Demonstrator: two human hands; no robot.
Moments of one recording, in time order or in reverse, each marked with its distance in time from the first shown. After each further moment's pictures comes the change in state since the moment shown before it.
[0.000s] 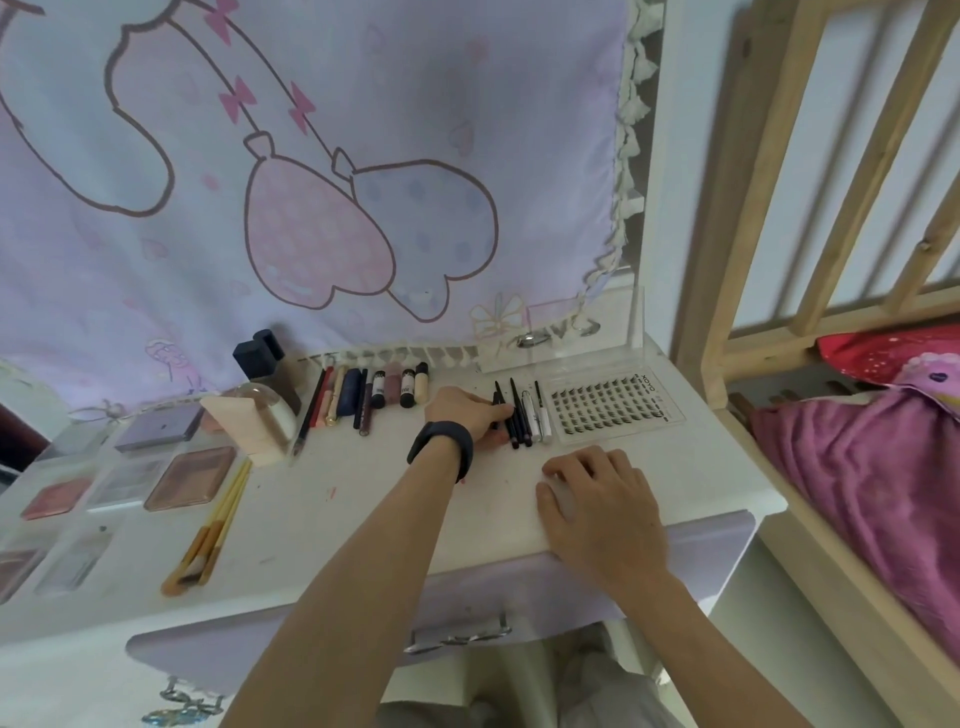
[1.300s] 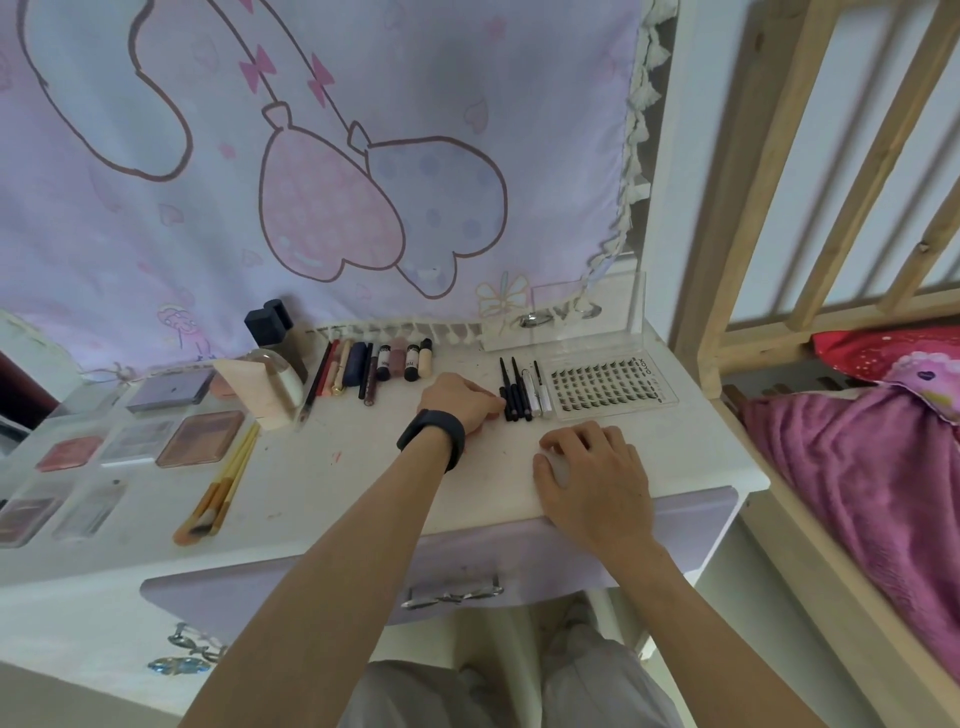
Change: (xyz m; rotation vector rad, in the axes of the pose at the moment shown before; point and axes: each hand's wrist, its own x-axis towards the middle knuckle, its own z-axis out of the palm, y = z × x) left_hand -0.025 -0.012 -0.011 0.180 0.018 0.057; right_hand -0.002 0.002 0.002 0.019 -0.013 0.032
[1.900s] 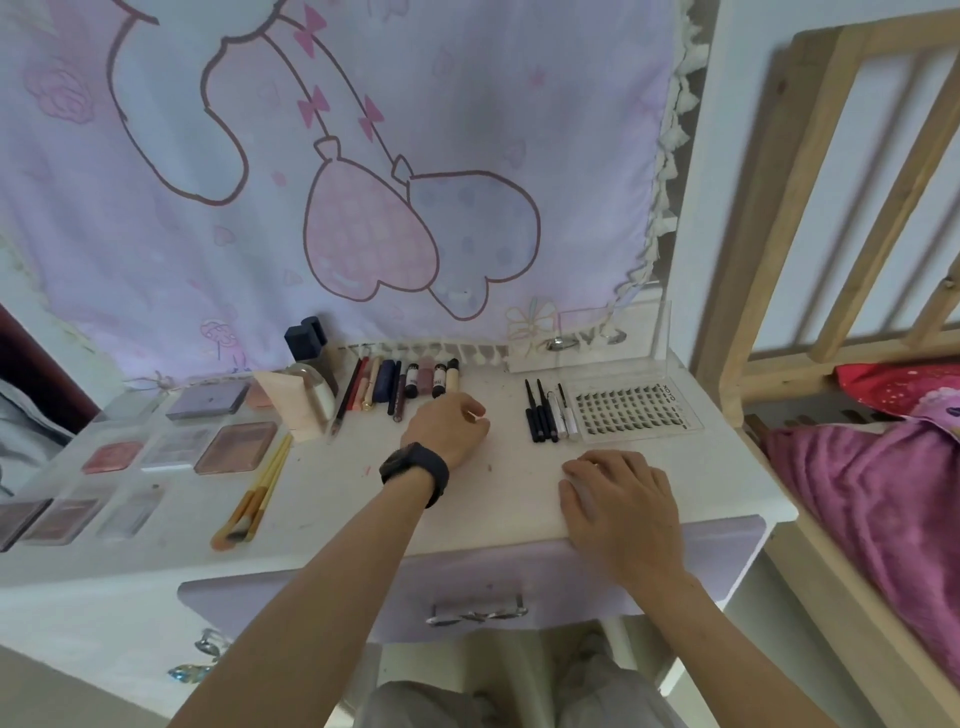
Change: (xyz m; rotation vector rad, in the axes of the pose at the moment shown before) left_hand -0.012 -0.028 -0.039 0.251 0.084 0.198; right_hand -0.007 0.004 0.000 -0.085 0.043 -0.094
